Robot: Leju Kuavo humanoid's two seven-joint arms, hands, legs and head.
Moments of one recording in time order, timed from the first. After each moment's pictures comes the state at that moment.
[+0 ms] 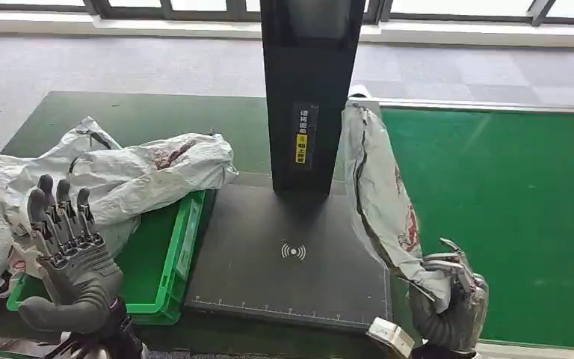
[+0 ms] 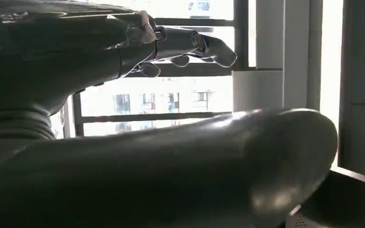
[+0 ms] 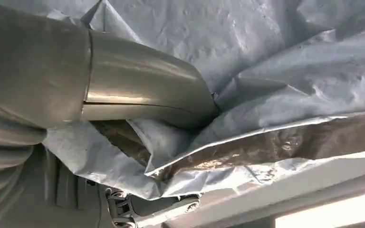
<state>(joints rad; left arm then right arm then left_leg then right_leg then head) 0.18 -0.24 -0.11 -1.88 -0.03 0.04 -0.67 0.23 0.14 0.09 -1.64 0.77 -0.65 -0.60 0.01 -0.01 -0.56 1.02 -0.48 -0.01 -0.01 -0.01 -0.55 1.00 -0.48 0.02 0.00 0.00</state>
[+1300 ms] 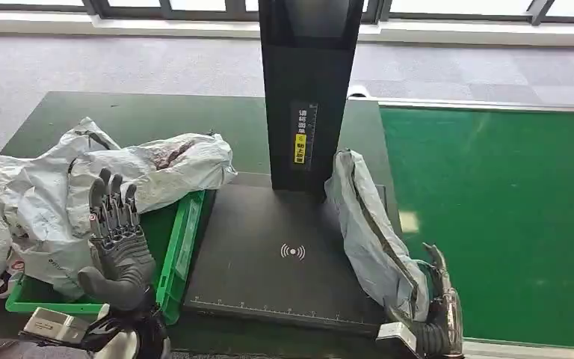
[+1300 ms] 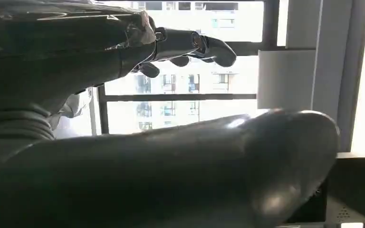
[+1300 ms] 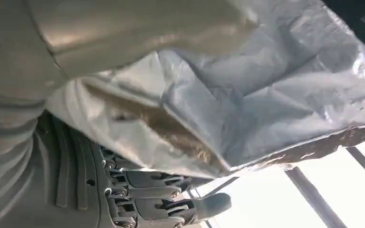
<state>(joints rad) 0.10 -0.23 -0.15 -1.68 0.00 0.04 -0.67 0.24 0.09 0.01 -1.40 0.59 -0.39 -0.68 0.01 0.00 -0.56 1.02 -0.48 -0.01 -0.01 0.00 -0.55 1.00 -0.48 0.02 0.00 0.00</state>
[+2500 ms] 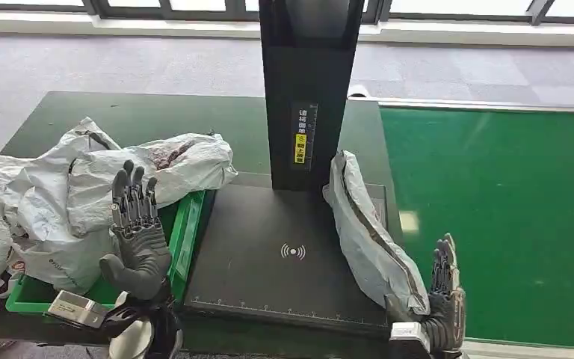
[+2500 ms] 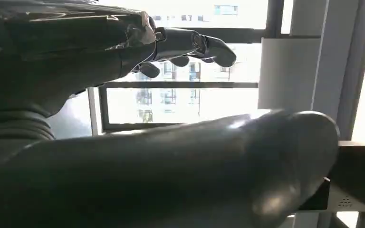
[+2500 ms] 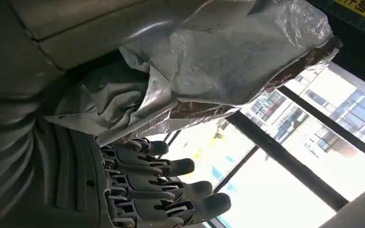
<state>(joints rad) 0.04 -0.24 -0.19 -1.61 0.01 0.03 -0.67 0.21 0.00 0.19 -1.42 0.32 -0.51 -0.70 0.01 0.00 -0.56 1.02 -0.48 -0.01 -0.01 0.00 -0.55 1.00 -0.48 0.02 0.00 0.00</state>
